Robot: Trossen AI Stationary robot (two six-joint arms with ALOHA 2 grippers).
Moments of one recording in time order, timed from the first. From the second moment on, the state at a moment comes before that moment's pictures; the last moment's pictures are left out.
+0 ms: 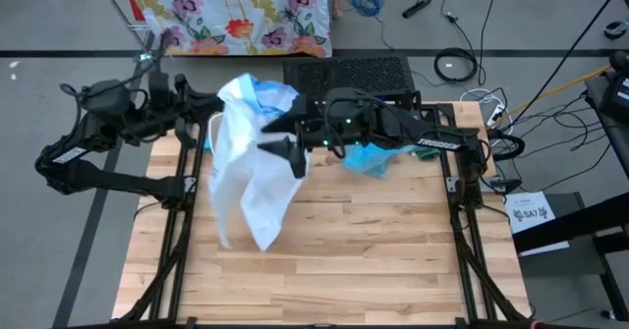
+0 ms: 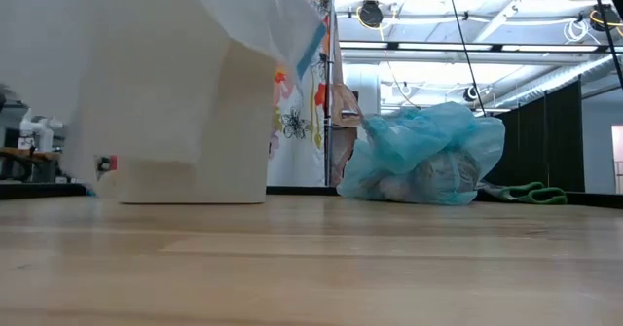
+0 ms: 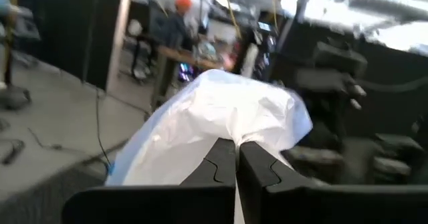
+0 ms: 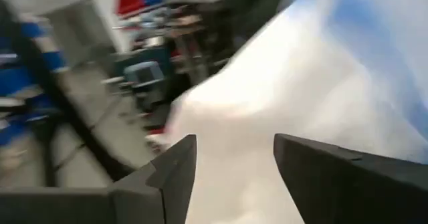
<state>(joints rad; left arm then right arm) 0.15 0.83 1.38 -0.44 -0.17 -0.27 0.00 1.93 2.27 -0.46 -0.03 0.31</state>
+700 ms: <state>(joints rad) 0.15 0.87 1.42 0.25 -0.18 0.03 -0.02 2.14 2.27 -0.15 -0.24 0.26</state>
